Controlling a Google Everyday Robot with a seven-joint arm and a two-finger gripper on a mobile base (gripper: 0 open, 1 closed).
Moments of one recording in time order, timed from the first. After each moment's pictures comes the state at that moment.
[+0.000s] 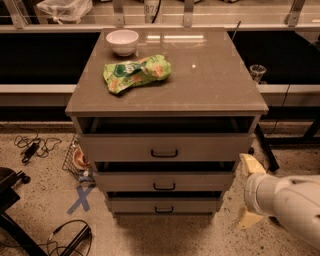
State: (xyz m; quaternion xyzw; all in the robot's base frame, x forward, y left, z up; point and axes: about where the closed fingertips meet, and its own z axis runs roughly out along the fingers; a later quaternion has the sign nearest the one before) arm 0.439 -0.234 0.663 -0.63 0.72 -0.15 0.26
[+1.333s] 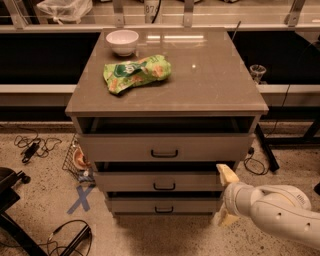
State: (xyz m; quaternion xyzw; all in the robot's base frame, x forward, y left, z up) arm 0.483 -0.209 0.543 -0.68 0.65 -0.12 0.31
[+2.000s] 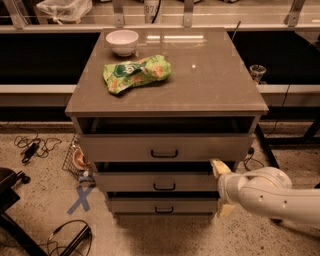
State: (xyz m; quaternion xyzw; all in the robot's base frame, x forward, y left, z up) arm 0.513 -0.210 0.526 -0.72 0.63 -0.13 0.26
